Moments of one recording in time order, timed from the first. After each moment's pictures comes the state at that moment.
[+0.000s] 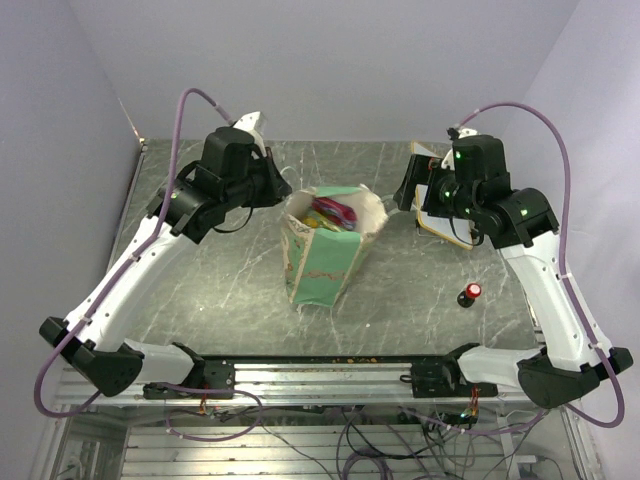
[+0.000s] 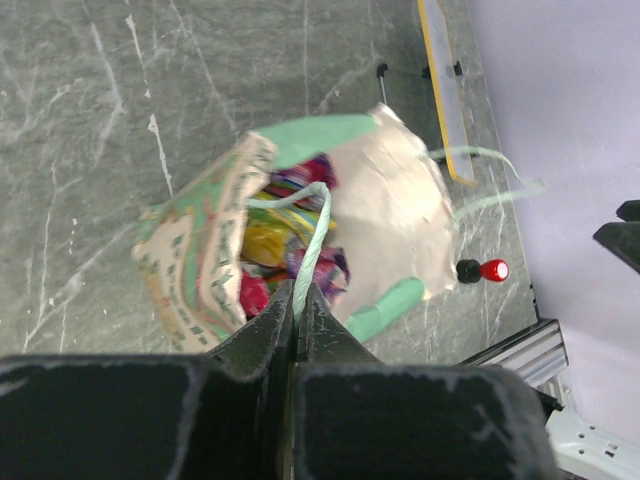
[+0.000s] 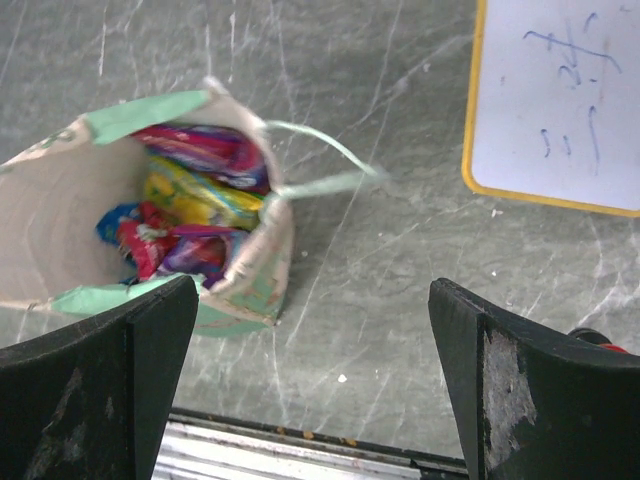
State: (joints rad) left arm -0.60 1.30 1.58 -0.78 -0.05 -0.63; right arm 0.44 1.24 1.66 -1.05 0.18 0.46
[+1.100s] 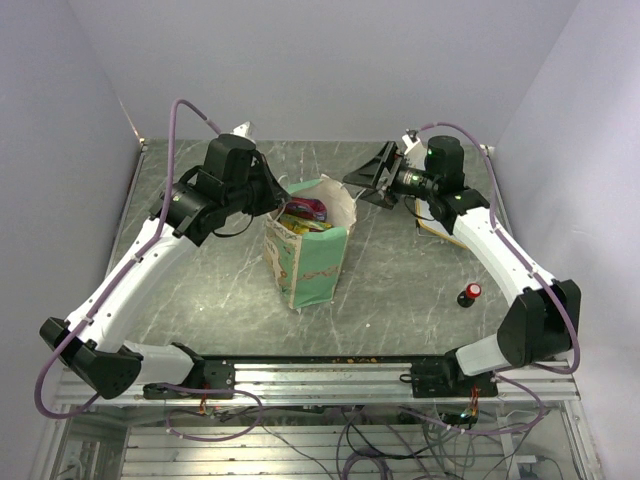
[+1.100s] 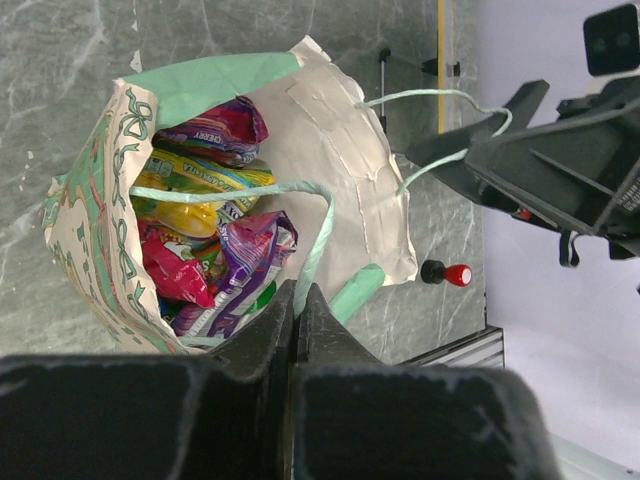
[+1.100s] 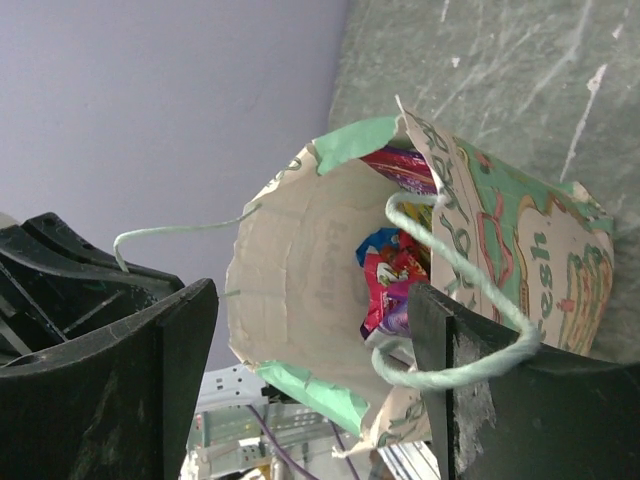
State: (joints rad) left arm -0.60 1.30 1.53 -0.78 -0.02 -0.79; right arm 0.29 1.47 1.23 -0.11 -0.70 0.93
